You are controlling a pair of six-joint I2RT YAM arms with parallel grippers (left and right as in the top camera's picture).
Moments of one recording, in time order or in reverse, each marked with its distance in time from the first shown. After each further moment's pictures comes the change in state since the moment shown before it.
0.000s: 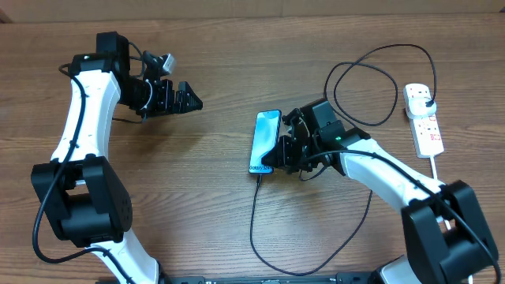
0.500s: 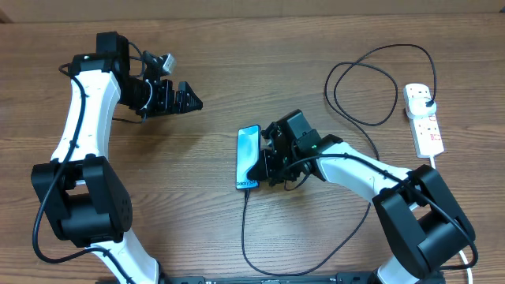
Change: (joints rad) left arm 0.000 0.000 0.000 0.001 -0.003 0.000; right arm 0.119 0.103 0.000 0.070 0.011 0.000
